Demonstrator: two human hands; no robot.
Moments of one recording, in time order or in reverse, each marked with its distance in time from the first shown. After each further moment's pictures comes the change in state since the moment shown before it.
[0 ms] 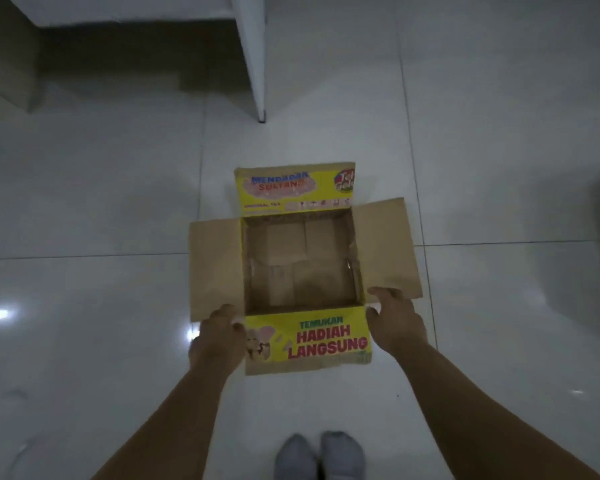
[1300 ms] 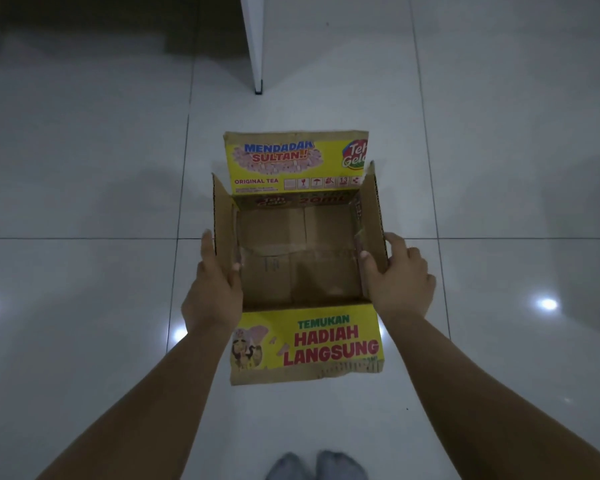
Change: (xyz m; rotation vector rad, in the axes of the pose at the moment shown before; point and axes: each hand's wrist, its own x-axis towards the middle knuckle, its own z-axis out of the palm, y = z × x) left_hand 0.069 0.010 0.045 -0.163 0.342 0.200; right_hand 0.066 -0.010 0.042 0.127 0.486 -0.012
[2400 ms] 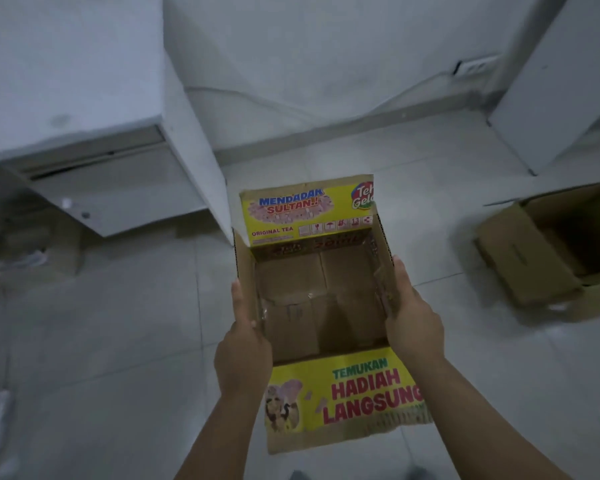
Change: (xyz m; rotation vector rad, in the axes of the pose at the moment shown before) left_hand -0.215 0.255 -0.279 0.034 0.073 0.299; right_hand -0.114 -0.017 -0.410 0.119 0.065 0.016
